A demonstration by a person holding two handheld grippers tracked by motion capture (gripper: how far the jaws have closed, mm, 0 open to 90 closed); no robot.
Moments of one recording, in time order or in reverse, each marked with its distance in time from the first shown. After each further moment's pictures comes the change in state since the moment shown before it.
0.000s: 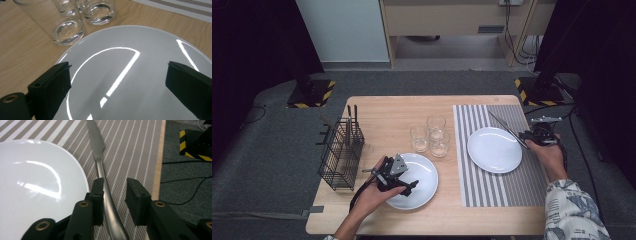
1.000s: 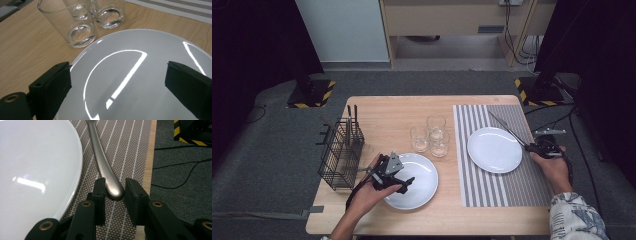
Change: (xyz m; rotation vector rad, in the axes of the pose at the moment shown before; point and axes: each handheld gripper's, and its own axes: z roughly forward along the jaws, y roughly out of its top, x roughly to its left) left arm 0.006 0.002 -0.014 -0.020 0.048 0.009; right arm 0.001 -0.037 -0.011 0.066 -0.049 0.024
